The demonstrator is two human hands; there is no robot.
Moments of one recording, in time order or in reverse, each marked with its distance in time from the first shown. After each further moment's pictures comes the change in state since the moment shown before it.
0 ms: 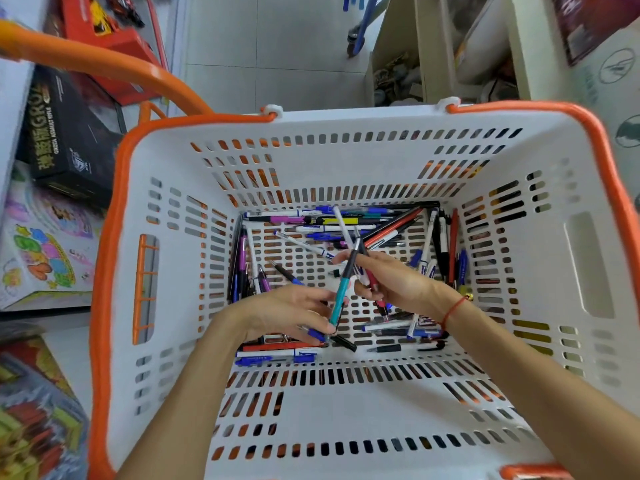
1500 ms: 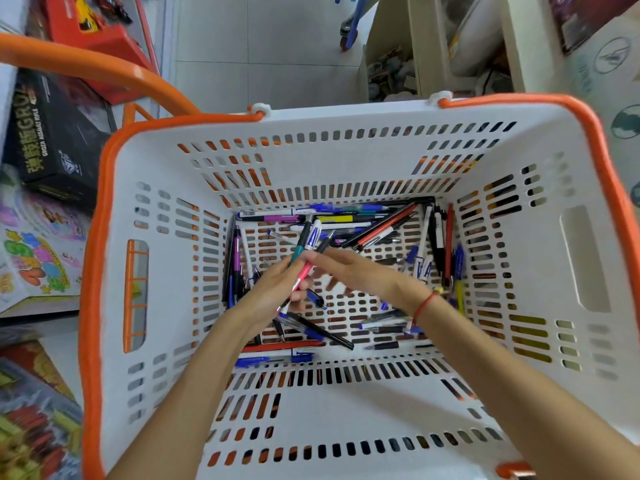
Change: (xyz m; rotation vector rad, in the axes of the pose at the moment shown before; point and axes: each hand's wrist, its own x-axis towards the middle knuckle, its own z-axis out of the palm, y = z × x) left_hand 0.017 -0.004 -0.001 -0.330 0.359 0.242; right_hand 0.011 -0.017 0.029 -0.490 -0.010 0.027
